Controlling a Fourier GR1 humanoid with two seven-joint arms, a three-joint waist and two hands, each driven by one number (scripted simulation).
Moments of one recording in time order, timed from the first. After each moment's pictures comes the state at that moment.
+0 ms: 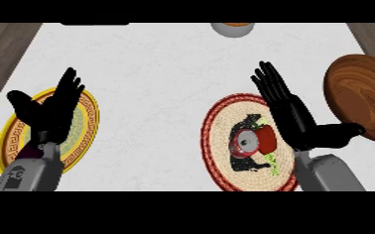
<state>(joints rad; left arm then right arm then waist) -0.16 0.30 -0.01 -1.44 0.23 0.22 0.19 -0.22 -0.32 0.32 -1.51 -0.47 -0.05 -0.19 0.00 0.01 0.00</state>
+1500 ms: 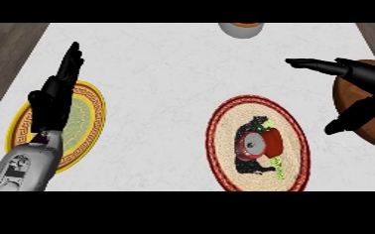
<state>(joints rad) -0.26 0.36 -0.11 -1.53 -0.01 0.25 0.13 -0.58 -0.83 0.39 -1.12 0.03 0.53 -0.67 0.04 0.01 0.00</state>
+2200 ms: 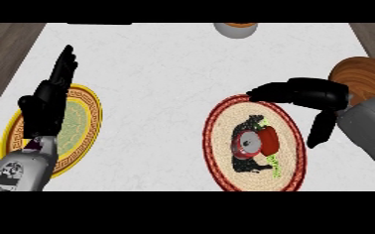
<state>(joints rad) -0.22 0.36 -0.08 -1.58 -0.02 0.24 0.15 -0.65 -0.76 0.65 -1.14 0.32 0.48 -0.69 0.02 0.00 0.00</state>
